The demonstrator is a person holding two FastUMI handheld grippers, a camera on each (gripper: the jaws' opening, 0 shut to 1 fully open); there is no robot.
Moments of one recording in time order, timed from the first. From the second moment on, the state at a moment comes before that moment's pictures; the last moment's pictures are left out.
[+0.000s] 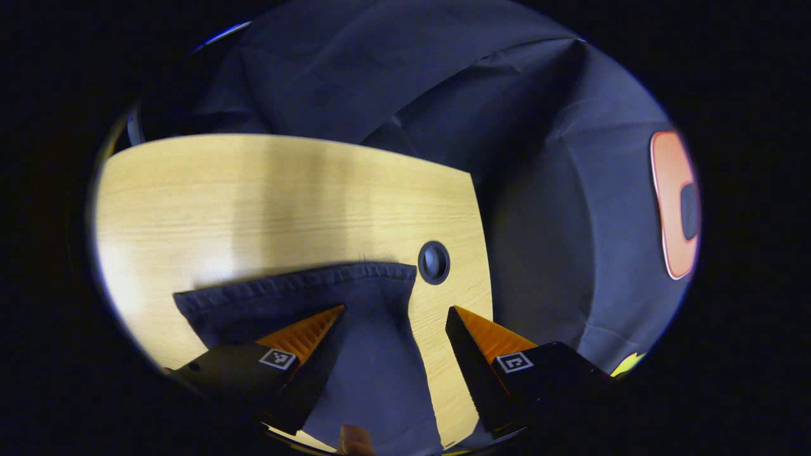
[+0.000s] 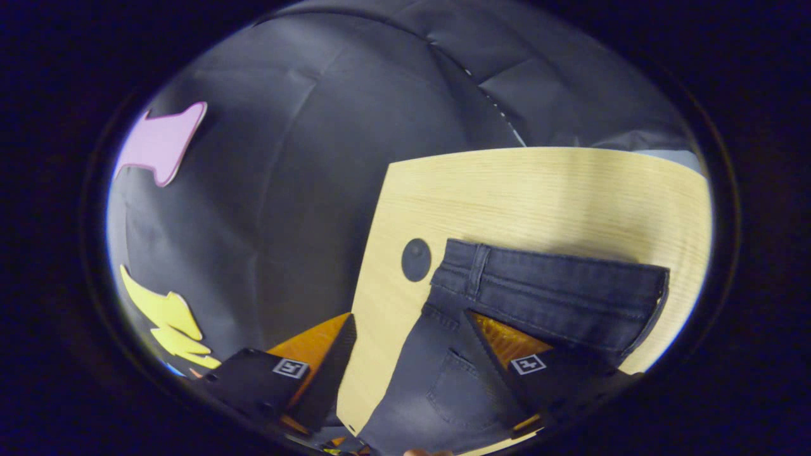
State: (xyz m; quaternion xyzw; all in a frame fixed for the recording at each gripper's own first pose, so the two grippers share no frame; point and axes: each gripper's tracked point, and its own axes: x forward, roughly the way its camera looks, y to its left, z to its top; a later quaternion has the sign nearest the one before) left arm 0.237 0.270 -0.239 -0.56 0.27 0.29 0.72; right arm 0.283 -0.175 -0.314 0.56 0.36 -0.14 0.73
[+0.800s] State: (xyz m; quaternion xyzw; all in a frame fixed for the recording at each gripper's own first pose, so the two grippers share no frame) left arm 0.134 0.128 0.049 -0.11 0.03 0.02 0.99; right arm 0.145 -0.250 -0.235 0.46 0.33 -0.14 0.81
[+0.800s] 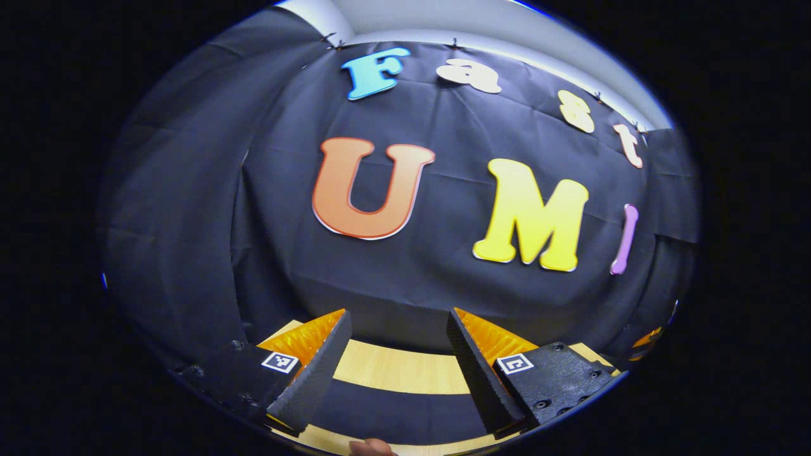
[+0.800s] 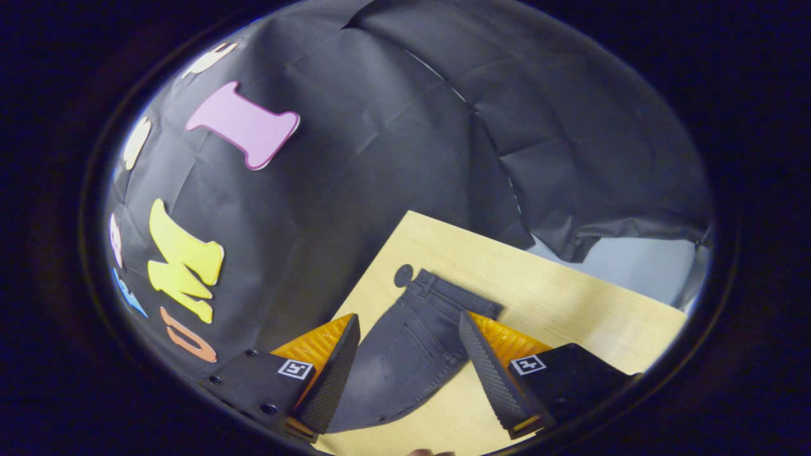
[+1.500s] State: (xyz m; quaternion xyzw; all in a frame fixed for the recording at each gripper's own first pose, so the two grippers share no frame) left arm 0.063 0.054 0.043 -0.11 0.10 -0.03 0.99; right arm 0.146 -0.222 -0.329 0.54 0.38 -0.17 0.73
